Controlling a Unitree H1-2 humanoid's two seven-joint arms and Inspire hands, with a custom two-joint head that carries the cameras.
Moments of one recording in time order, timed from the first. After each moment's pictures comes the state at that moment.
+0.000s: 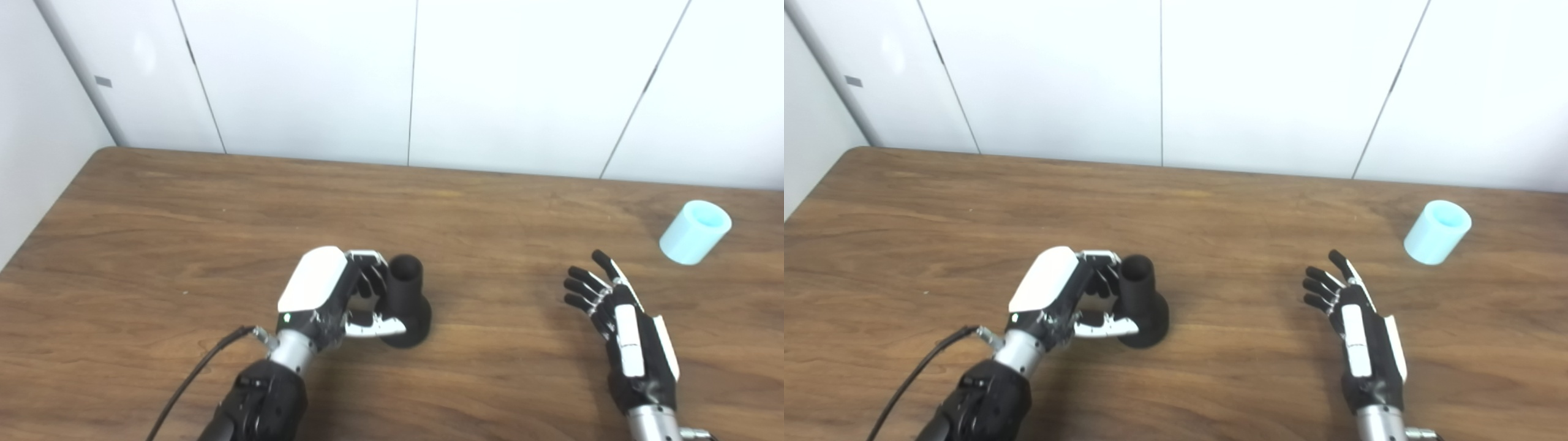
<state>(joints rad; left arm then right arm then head) -0.04 0.23 -0.37 -0.37 0.79 0.25 -0.10 0.09 -0.01 -0.05 -0.11 0.05 -0.08 0.04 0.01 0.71</state>
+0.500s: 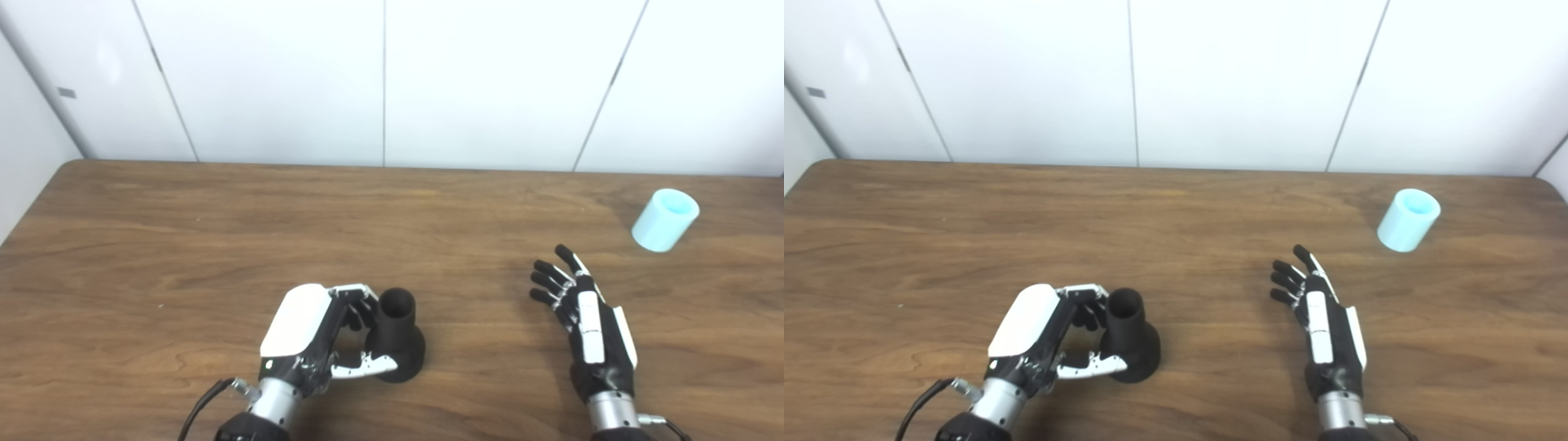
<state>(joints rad) 0.05 0.20 -0.37 -0.41 0.82 0.20 -0.11 0.11 0.03 -0.04 -0.19 0.03 0.03 -0.01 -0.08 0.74</state>
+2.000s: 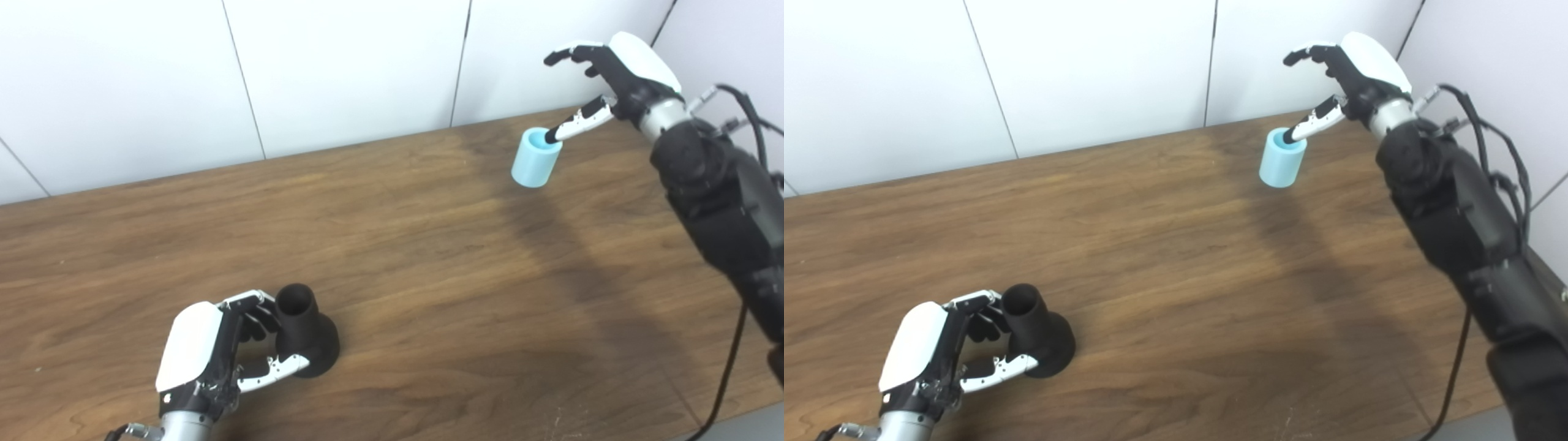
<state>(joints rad) 0.05 0.20 -0.30 -0.40 0.82 0.17 -0.16 -0.46 -0.80 0.06 -0.02 -0.50 0.39 0.21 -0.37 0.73</state>
